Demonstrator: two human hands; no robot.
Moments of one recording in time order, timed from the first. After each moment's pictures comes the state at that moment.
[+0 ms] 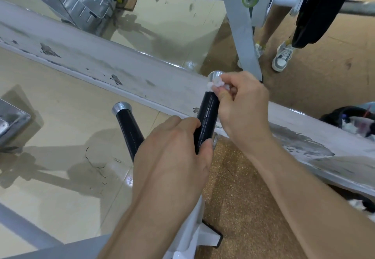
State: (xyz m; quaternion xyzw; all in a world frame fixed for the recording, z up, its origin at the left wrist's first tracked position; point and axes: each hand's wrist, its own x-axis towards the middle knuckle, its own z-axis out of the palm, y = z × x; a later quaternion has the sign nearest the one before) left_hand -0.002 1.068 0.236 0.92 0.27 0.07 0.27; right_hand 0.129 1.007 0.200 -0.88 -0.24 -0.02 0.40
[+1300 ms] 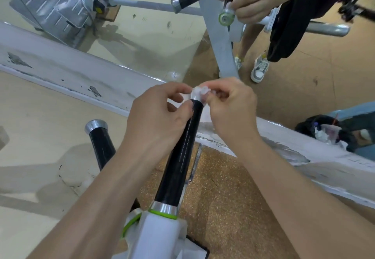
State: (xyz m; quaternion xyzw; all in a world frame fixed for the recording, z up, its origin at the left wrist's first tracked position) left_hand 0.073 1.106 0.222 0.83 0.25 0.11 0.49; right_hand 0.163 1.001 0.204 -0.88 -0.21 -0.01 0.43
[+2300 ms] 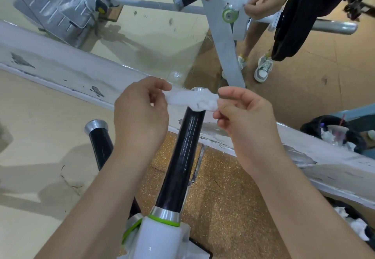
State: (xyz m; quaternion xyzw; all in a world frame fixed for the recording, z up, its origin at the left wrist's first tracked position) left_hand 0.077 1.121 0.202 0.80 0.35 0.21 0.43; right_hand 0.145 0.984 0.221 -0.72 0.03 0.21 0.67
